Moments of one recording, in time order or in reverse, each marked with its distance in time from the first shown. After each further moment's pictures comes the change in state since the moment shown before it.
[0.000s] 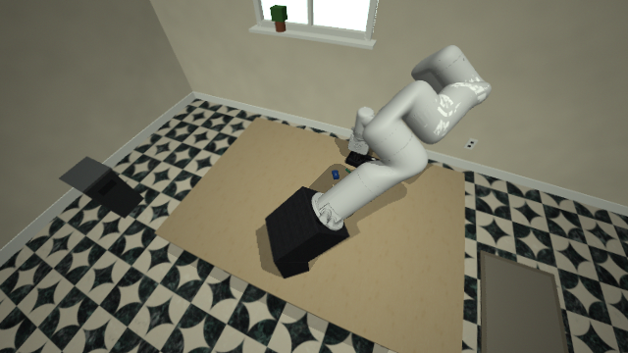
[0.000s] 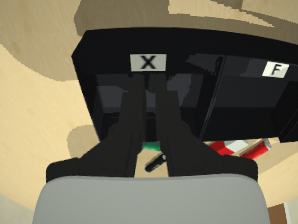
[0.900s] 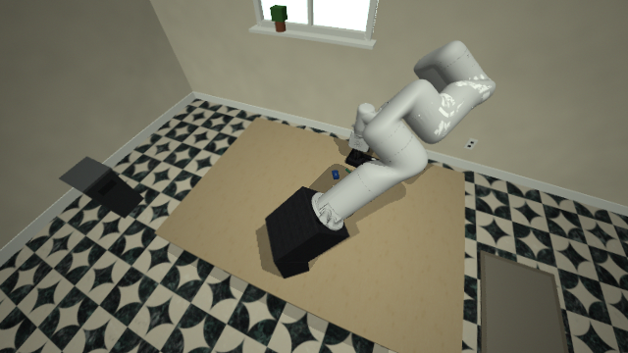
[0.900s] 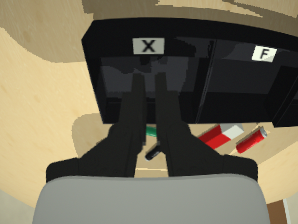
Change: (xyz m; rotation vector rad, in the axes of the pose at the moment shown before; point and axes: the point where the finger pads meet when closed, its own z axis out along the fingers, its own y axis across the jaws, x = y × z) arm 0.000 0.000 -0.019 0.000 0.000 0.000
